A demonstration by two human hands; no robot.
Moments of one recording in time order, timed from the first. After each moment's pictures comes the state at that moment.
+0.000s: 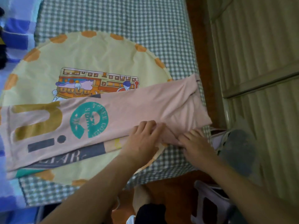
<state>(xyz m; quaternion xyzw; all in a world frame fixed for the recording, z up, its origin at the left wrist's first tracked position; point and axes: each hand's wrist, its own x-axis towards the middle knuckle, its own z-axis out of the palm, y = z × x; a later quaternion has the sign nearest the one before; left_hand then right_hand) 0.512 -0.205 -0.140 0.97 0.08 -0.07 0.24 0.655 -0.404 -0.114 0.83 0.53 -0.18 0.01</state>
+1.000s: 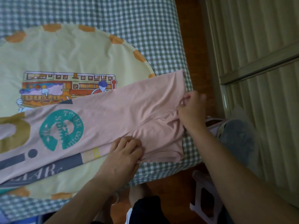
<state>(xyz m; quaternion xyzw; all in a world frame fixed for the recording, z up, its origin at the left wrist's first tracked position) 0.506 -0.223 -0.143 0.96 0.02 -0.08 0.28 0.755 -0.342 -0.122 0.97 0.08 -0.13 -0.20</state>
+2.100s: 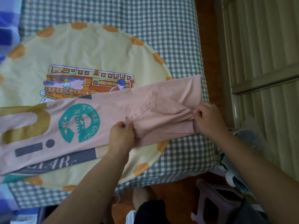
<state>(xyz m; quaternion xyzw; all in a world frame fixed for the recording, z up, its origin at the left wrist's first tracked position) 0.549 -0.188 -0.141 0.47 0.63 0.01 0.62 0.768 -0.366 -0.129 0.93 0.29 -0.21 -0.11</state>
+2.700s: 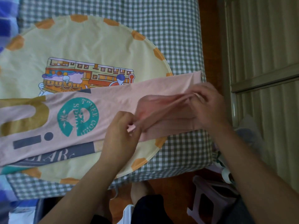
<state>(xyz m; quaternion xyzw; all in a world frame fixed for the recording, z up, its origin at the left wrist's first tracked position) 0.524 -0.192 -0.104 0.80 0.35 0.10 0.47 0.745 -0.326 -0.074 0.87 0.27 -0.16 -0.38</state>
